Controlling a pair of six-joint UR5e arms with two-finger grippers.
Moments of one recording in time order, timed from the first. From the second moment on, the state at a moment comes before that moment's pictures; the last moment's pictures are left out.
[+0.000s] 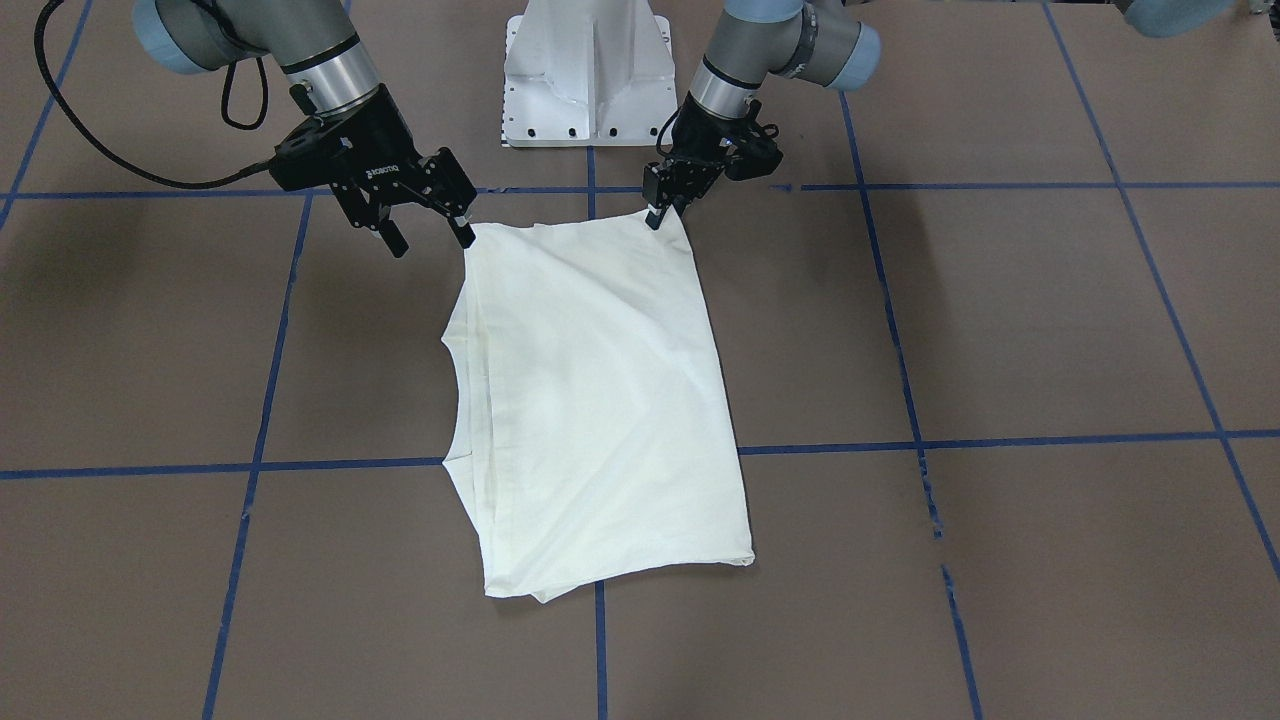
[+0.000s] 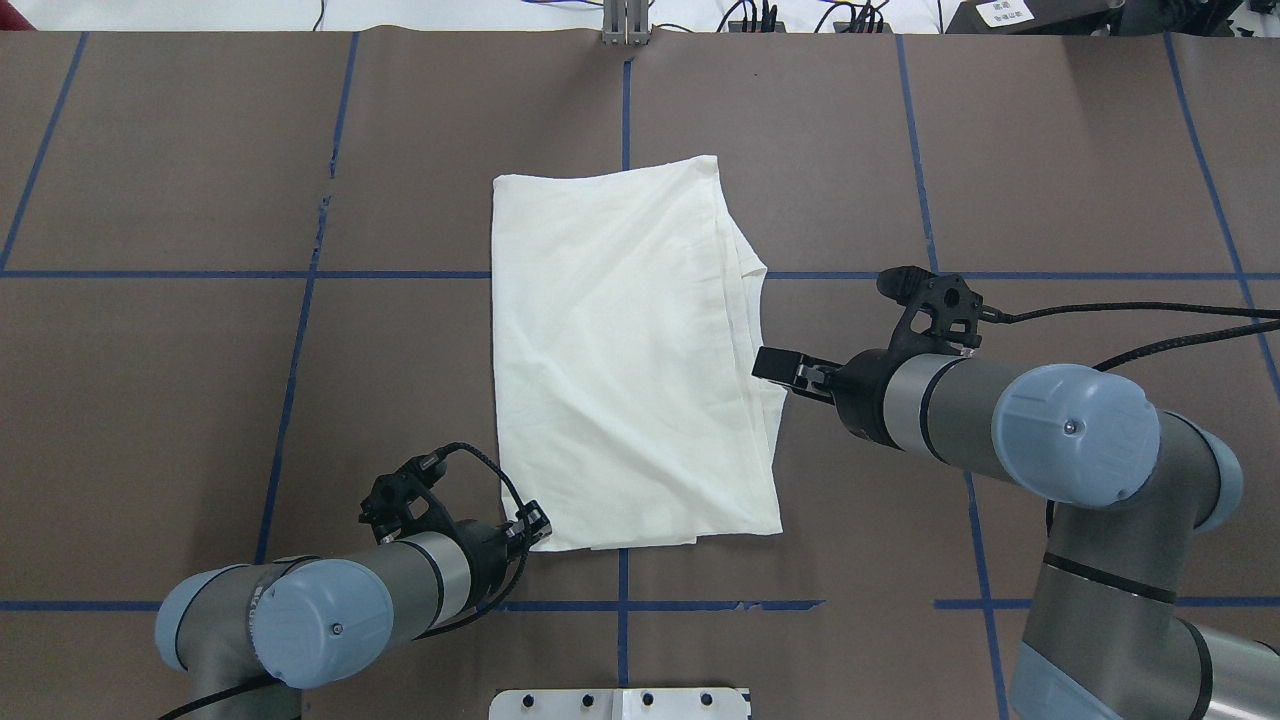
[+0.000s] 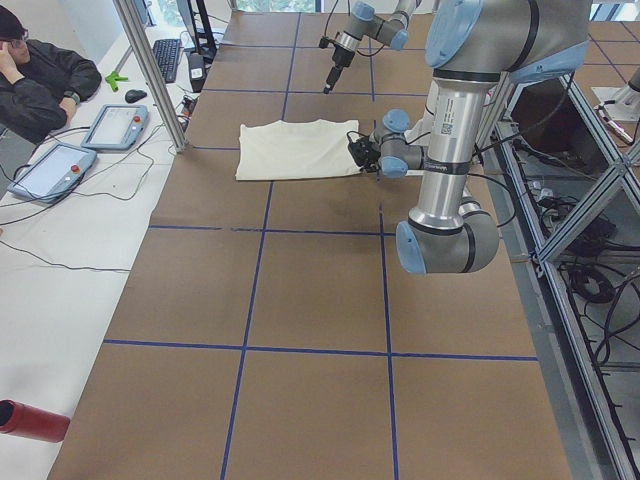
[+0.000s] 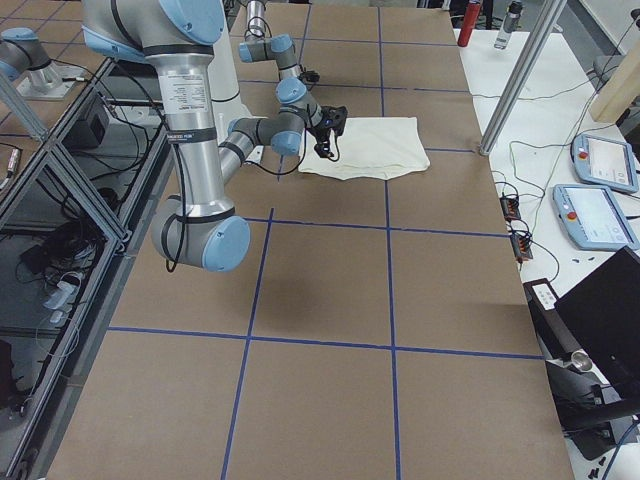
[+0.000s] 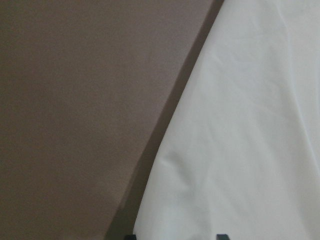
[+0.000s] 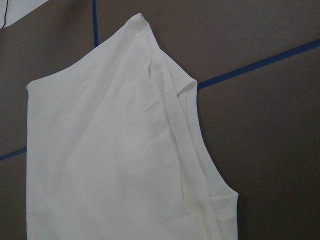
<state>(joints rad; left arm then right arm) -0.15 -1.89 -1.84 -2.15 -1.40 -2.06 0.44 -1.37 2.06 -1.09 1.54 1.57</state>
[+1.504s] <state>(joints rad) -0.17 -1.90 -1.89 -2.14 -1.39 -2.05 0.29 -1.20 1.95 -1.49 1.47 1.90</state>
